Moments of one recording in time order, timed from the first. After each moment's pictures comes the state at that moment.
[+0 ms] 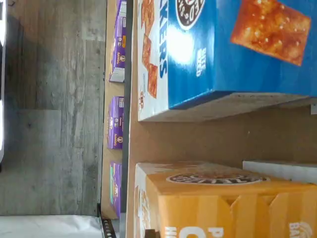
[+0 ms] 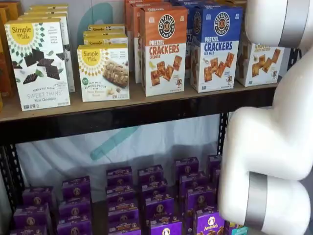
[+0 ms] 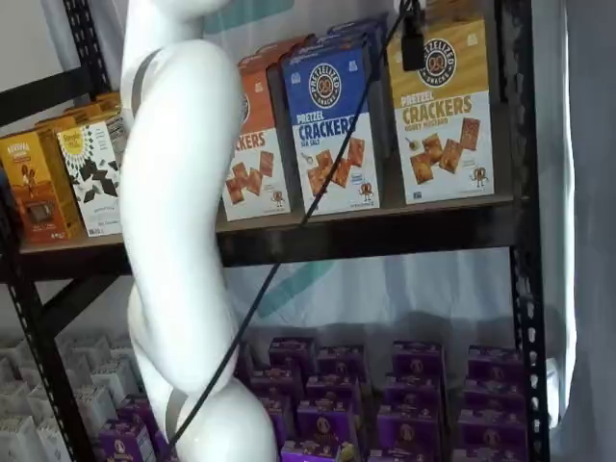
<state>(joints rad) -0.62 -0.04 -1.92 0.21 1.79 -2.12</state>
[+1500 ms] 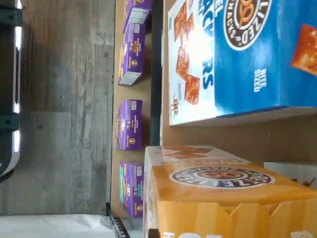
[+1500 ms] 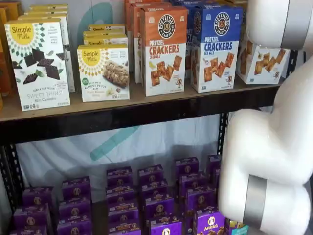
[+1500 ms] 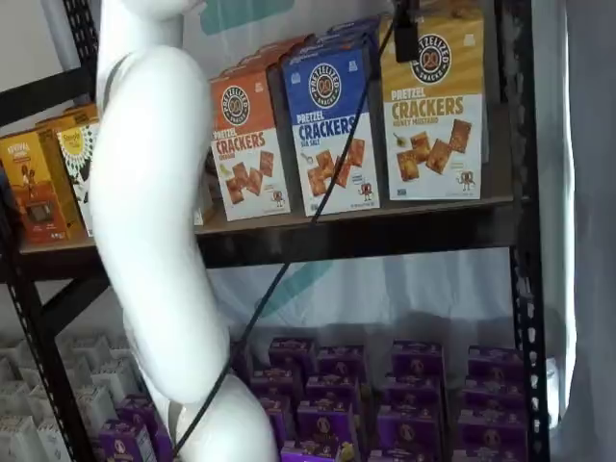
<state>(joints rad) -0.70 -0.15 -1.86 0.23 1.83 -2.18</state>
